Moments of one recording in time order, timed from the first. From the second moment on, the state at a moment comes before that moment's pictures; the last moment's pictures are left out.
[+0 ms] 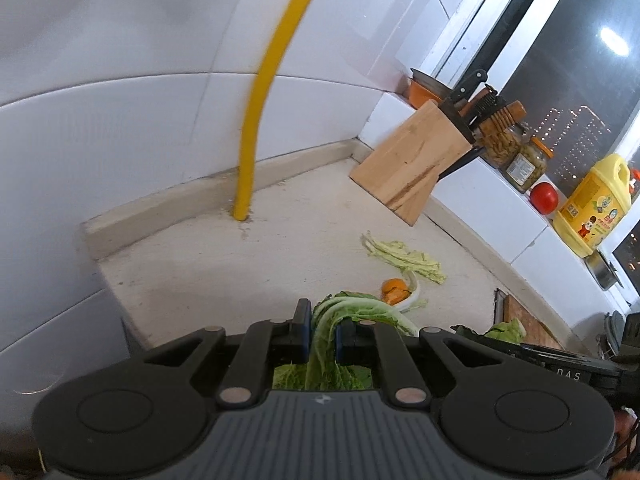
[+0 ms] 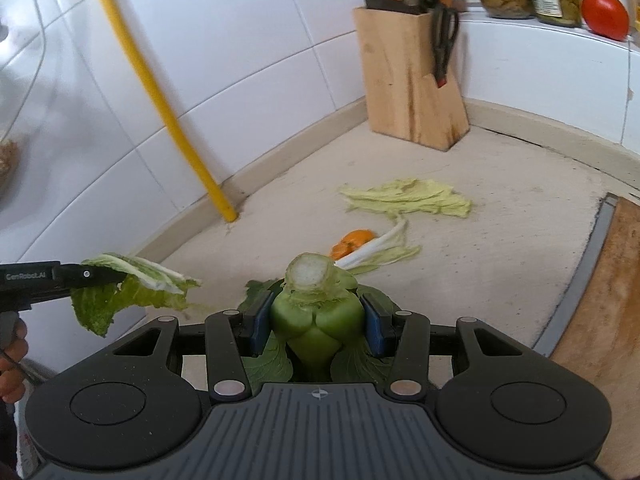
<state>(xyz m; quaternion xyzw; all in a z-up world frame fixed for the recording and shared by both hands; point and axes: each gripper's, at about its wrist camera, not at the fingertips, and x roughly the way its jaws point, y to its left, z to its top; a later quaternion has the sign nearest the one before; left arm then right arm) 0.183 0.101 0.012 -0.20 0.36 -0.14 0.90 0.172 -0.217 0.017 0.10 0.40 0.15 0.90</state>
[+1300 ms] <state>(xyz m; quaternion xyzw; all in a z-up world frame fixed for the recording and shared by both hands) 0.058 0.248 -0.014 -0.25 0.31 0.02 0.92 0.144 -0.005 0.013 0.00 0.42 0.32 0.85</state>
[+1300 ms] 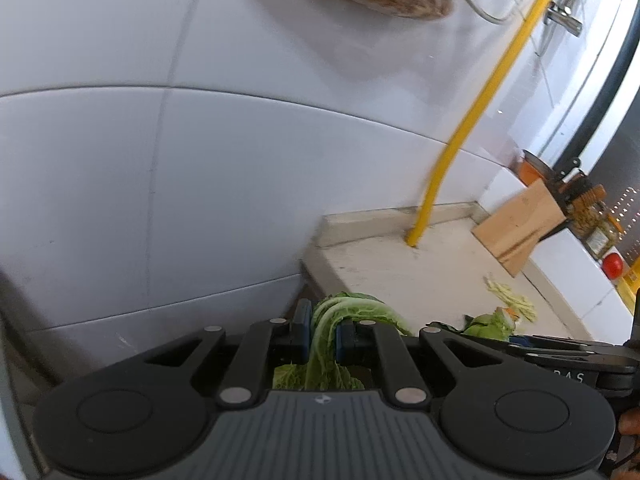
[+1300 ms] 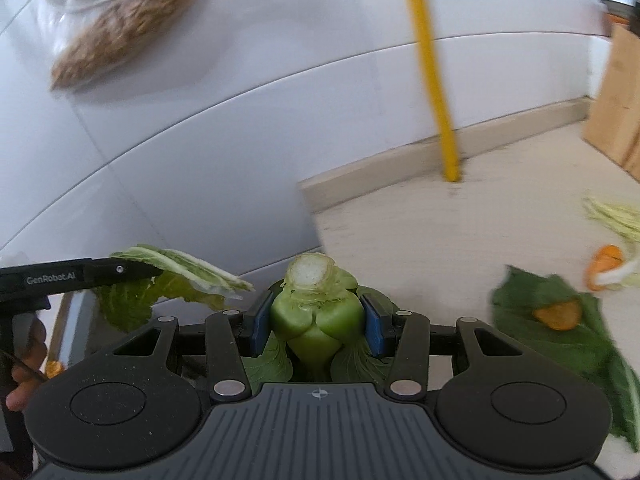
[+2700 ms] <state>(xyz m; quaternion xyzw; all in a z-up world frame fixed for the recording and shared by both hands) 0.049 0.267 -0.059 -0.20 0.31 0.12 0.92 0.129 0.088 -0.033 -0.05 0.47 0.33 0.82</state>
